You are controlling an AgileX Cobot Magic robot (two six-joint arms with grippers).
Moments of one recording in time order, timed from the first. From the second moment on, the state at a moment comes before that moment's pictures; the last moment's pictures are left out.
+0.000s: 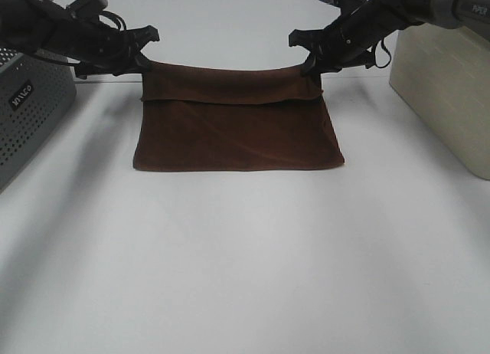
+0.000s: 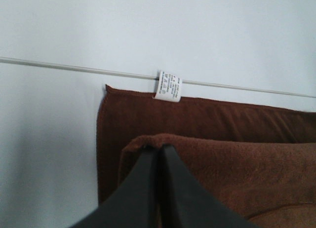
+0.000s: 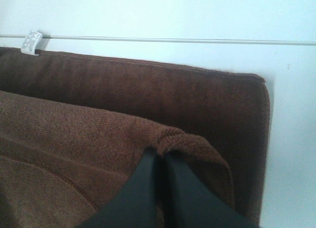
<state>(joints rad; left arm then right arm) -0.11 2.47 -1.98 -0.86 0.42 0.38 0.14 2.53 -2.21 0.50 0.71 -0.27</state>
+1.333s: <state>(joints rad) -0.09 2.41 -1.96 -0.70 0.95 0.19 0.14 2.41 -2.22 0.36 1.21 -0.13</state>
